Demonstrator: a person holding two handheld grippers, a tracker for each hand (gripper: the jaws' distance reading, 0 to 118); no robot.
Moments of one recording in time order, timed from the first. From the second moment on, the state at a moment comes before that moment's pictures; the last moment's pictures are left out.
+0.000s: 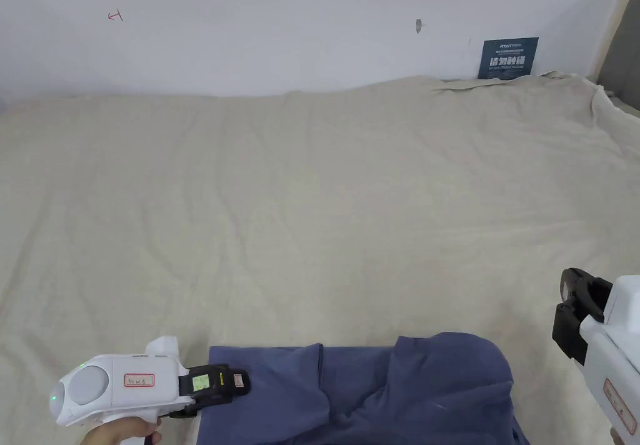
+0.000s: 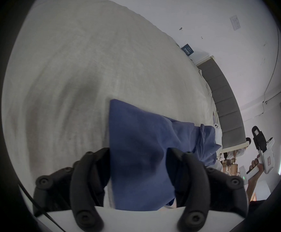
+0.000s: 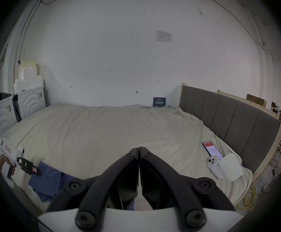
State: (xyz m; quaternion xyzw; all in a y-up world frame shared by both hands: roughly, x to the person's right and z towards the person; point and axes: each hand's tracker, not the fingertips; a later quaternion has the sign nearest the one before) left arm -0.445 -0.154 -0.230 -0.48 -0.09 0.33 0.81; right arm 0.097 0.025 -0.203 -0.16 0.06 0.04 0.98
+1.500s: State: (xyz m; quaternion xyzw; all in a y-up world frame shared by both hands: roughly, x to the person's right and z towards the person) left arm -0.340 -0.005 -0.234 -0.51 -0.10 0.19 0.84; right arm 0.108 0.039 -0.200 -0.13 0.08 0.01 0.99
